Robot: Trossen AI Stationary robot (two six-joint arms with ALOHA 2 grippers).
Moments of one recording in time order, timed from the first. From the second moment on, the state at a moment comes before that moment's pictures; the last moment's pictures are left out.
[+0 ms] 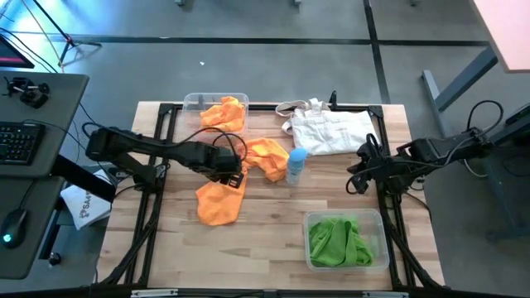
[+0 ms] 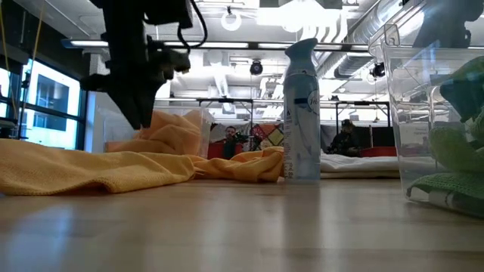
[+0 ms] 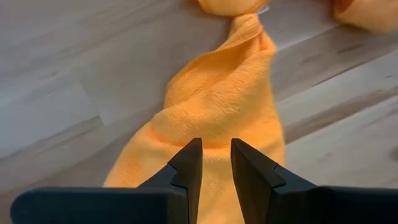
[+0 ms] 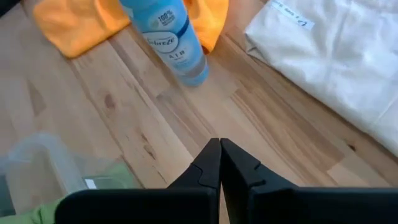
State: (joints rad) left arm -0.01 1.51 1.04 -0.91 -0.14 -1.17; right arm 0.32 0.78 0.91 -1.12 0.38 0.94
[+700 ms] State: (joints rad) left arm -0.01 1.81 1.05 -0.88 0.01 -0.97; right arm 0.32 0.78 0.89 -1.05 0.37 0.94
